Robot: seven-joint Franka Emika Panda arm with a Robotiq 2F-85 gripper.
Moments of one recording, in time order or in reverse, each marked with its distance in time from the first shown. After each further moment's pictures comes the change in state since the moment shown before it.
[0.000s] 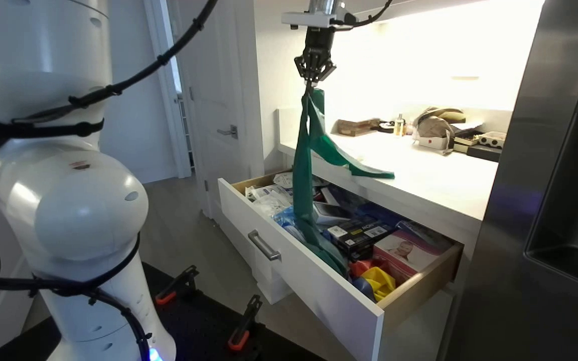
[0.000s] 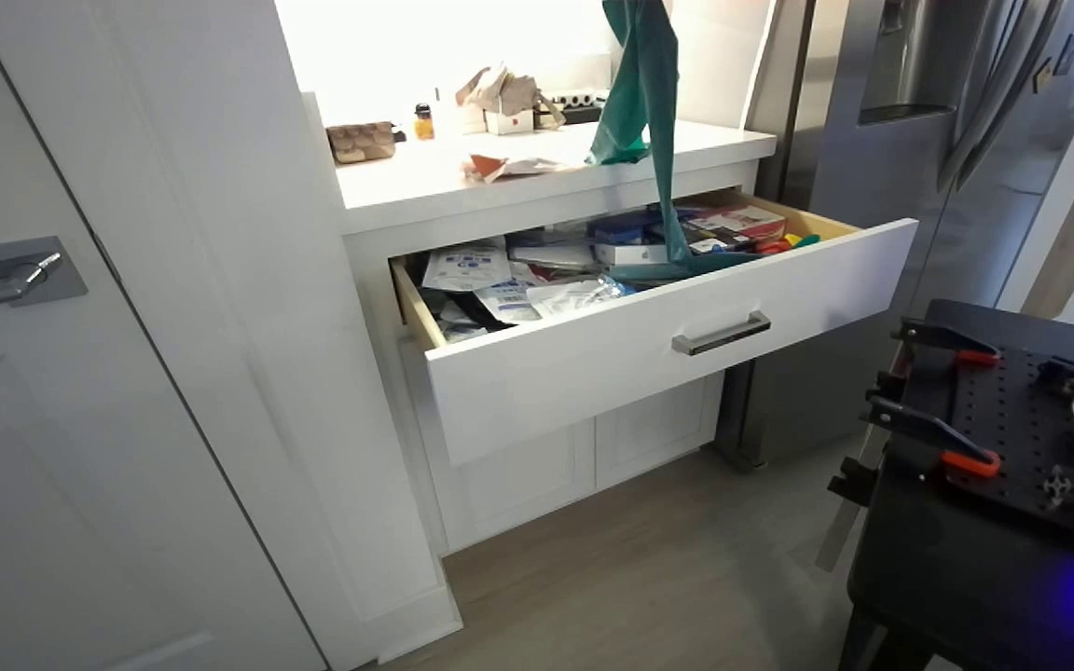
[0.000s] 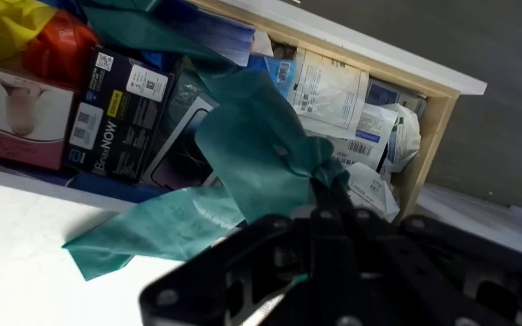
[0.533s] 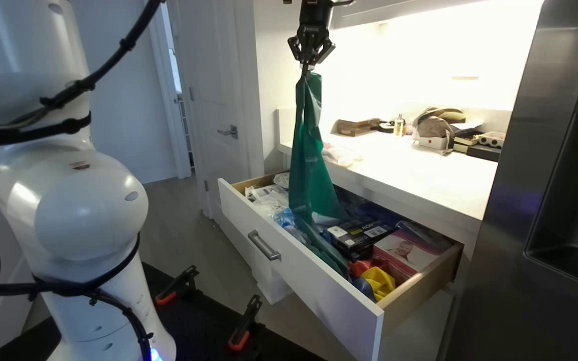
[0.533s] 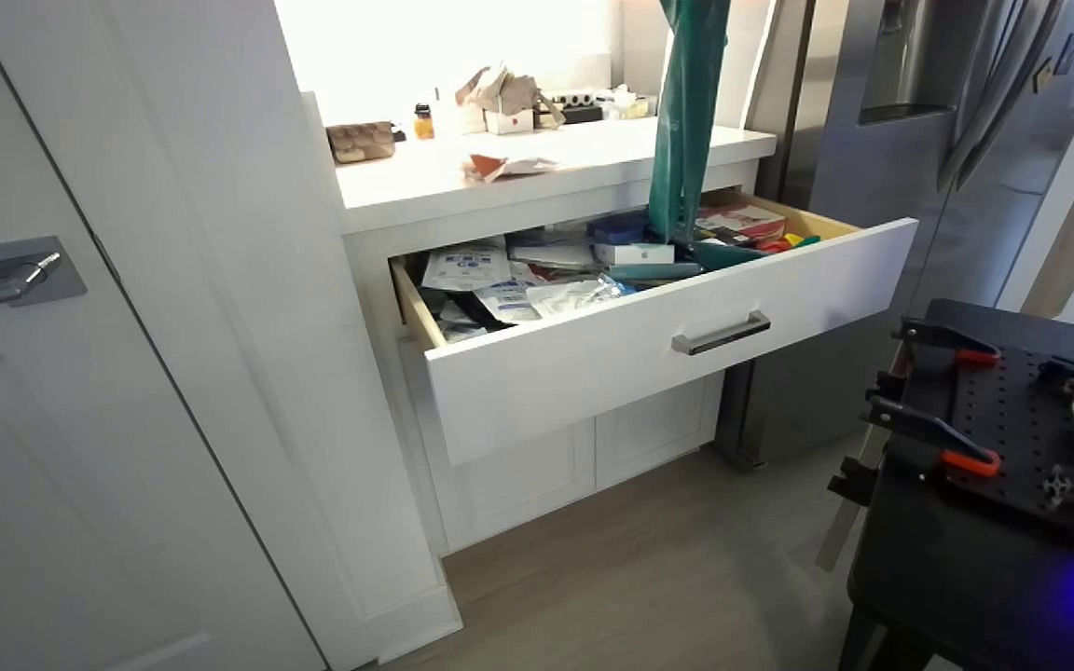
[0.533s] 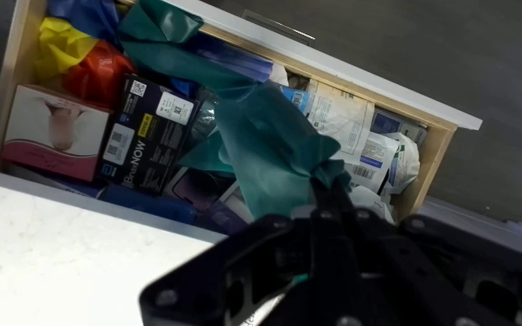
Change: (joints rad) arm 0.000 -0.165 -0.030 -0.108 -0.033 -0.049 -0.066
